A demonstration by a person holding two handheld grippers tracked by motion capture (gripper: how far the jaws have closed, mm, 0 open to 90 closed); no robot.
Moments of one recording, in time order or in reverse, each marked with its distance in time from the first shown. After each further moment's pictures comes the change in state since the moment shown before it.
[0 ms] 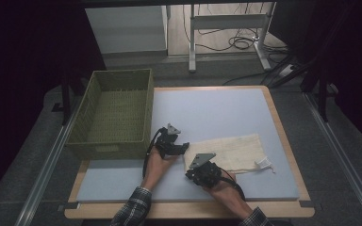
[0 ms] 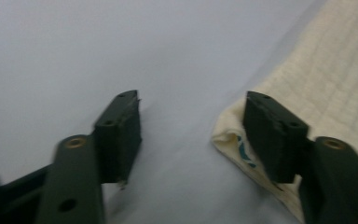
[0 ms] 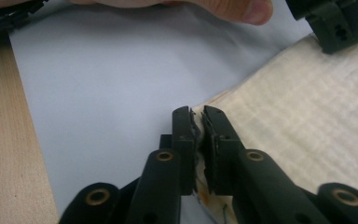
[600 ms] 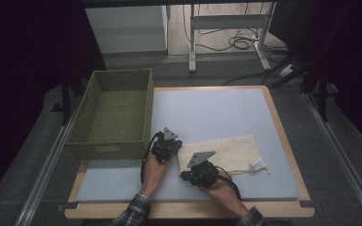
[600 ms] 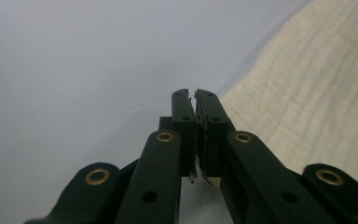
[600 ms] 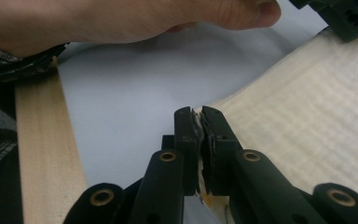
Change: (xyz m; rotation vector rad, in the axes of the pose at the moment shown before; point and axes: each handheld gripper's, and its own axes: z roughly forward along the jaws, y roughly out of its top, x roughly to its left) left arm -0.013 -0.010 -0.026 -0.047 0.038 -0.015; right arm 0.004 0.008 0.002 -0.064 0.115 0.032
